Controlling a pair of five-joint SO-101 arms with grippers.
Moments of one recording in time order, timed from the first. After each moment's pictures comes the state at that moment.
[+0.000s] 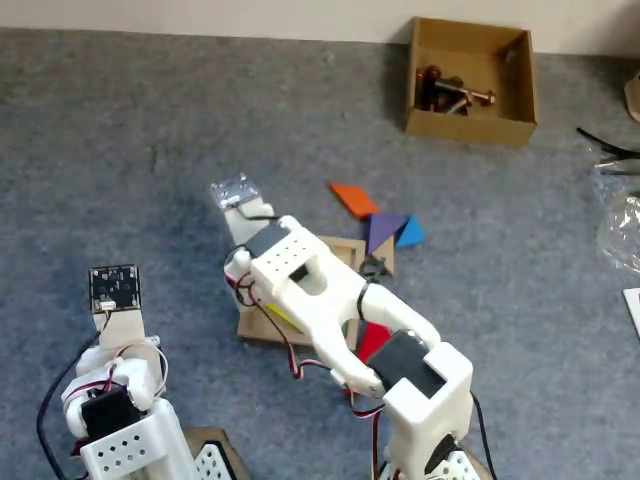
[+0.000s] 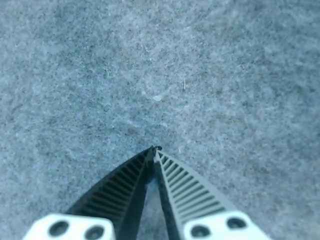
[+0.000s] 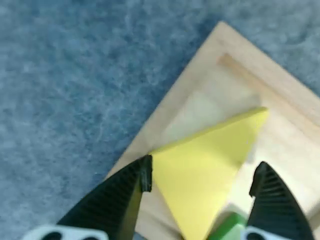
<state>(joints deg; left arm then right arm) -31.6 -104.0 96.0 76.1 -10.9 -48.4 16.2 10.9 58.5 -10.8</state>
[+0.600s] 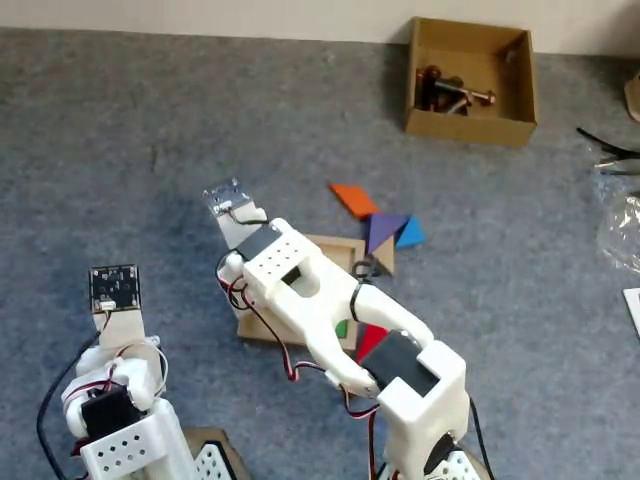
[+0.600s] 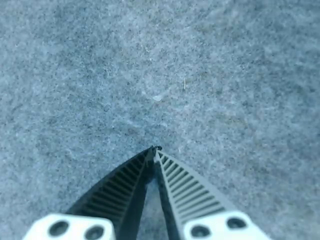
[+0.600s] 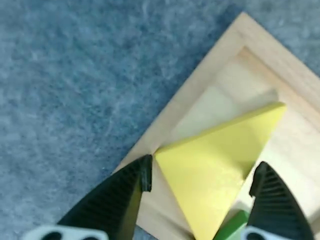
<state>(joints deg) -31.6 -104.0 96.0 76.1 -10.9 -49.0 17.0 9.4 60.3 -10.8</state>
